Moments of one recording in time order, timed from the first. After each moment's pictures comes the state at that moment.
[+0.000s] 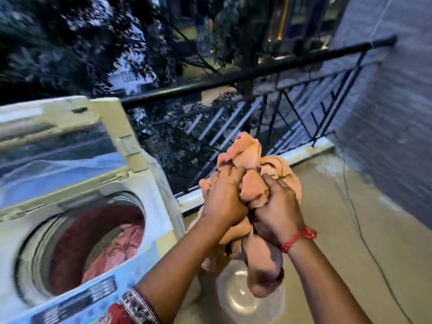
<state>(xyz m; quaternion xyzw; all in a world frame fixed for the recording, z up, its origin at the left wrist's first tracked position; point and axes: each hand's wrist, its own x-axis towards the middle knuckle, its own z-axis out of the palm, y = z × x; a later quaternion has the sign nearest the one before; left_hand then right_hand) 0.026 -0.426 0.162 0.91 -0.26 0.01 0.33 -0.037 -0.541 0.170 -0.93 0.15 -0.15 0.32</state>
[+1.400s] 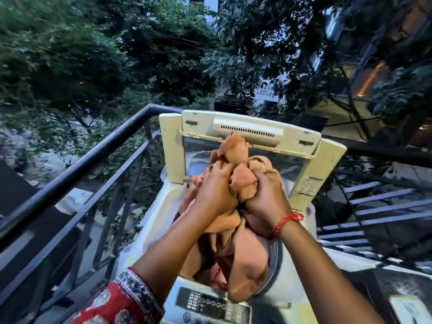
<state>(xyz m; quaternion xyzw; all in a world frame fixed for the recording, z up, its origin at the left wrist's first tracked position) 0.117 0.008 0.185 0.96 0.09 0.12 0.24 0.172 -0.135 0.178 -0.90 -0.27 -0.06 0.33</state>
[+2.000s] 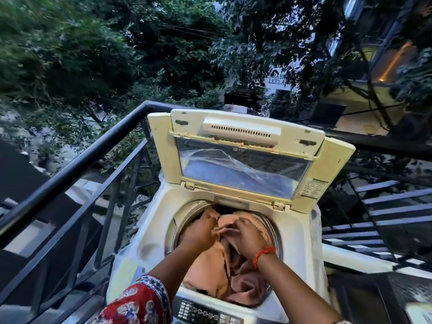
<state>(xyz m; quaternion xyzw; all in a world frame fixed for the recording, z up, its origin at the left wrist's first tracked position) 0.120 0.020 0.019 0.96 0.15 -0.14 0.21 0.175 -0.143 0.017 -0.91 -0.25 0.21 0.27</state>
